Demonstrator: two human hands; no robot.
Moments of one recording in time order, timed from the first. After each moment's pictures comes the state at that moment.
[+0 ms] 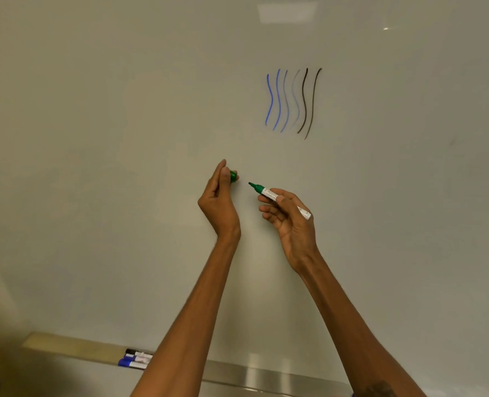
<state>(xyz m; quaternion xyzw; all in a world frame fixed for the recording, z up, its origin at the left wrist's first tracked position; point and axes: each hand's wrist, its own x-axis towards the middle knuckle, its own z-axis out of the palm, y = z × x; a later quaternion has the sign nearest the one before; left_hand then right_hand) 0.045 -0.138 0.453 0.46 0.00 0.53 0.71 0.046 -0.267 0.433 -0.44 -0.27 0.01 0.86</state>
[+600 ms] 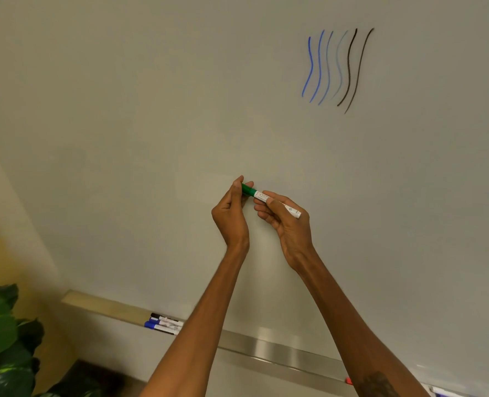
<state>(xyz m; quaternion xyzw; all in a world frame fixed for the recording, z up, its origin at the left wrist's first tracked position) 0.026 -0.113 0.382 0.48 0.06 0.47 0.74 0.039 -0.216 0.387 -0.49 -0.23 0.06 0.84</state>
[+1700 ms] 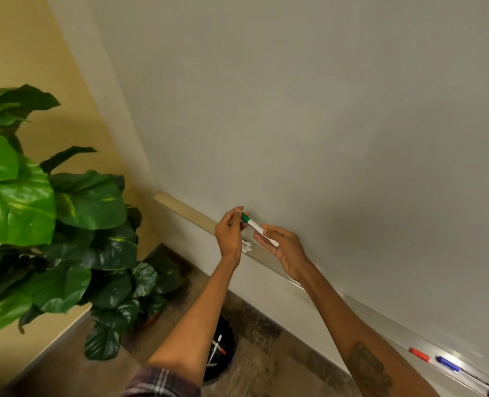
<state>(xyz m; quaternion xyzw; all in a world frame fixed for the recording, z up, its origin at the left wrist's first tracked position) -0.091 0.044 0.147 0.51 0.34 0.40 0.68 -0.018 -0.077 0.160 -0.51 -0.10 0.42 0.74</state>
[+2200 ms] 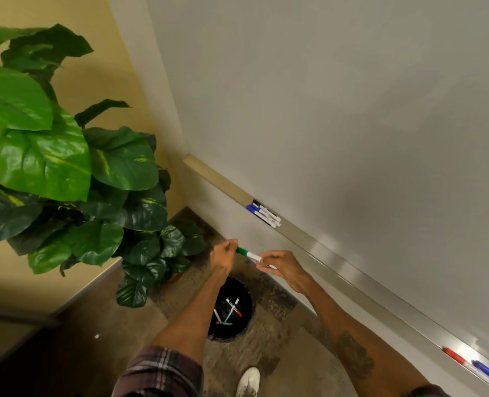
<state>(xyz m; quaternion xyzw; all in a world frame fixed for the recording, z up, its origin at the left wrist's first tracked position) -0.203 0.090 0.004 0.61 0.55 0.14 0.55 -0.076 -0.048 0.031 -0.63 -0.09 0.54 0.55</state>
